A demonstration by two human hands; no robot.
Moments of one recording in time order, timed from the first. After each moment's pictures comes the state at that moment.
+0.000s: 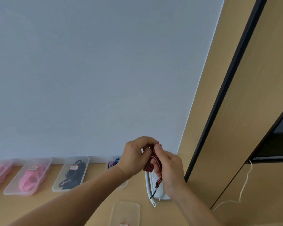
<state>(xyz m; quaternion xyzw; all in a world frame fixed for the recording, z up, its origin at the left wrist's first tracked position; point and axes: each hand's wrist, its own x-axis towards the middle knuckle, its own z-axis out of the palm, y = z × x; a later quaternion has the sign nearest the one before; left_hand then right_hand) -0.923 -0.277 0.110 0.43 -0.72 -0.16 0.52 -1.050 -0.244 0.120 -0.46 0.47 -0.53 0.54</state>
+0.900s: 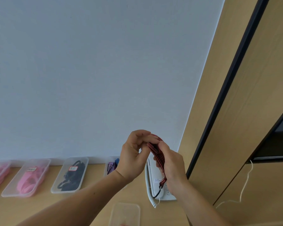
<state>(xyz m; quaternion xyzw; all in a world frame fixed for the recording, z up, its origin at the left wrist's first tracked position) -0.931 -0.267 0.114 0.33 -0.62 -0.29 0.65 -1.055 -0.263 0.123 -0.42 0.54 -0.50 0.53</state>
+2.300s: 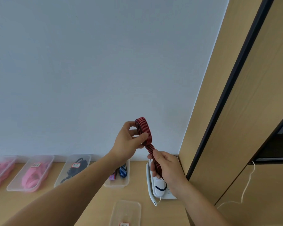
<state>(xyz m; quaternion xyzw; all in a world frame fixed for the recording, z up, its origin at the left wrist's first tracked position) -0.896 -0.298 0.128 0.47 -0.52 -0.46 0.55 -1.060 -0.264 0.098 -0.52 0.47 -0.43 0.57</state>
